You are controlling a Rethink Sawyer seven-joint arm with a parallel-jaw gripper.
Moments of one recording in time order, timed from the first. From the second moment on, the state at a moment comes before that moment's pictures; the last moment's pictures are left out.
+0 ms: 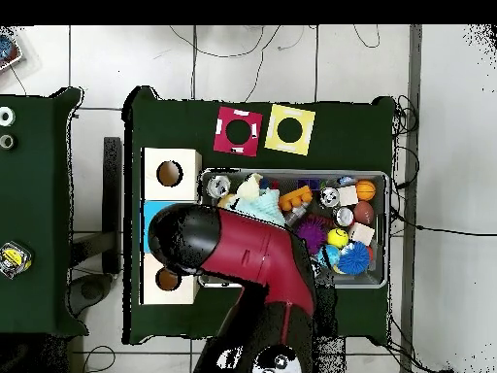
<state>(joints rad) 0.11 -0.80 -0.32 1.65 0.22 0.95 2.01</state>
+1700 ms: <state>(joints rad) 0.30 -0.73 -0.33 1.63 0.37 0.88 2.22</state>
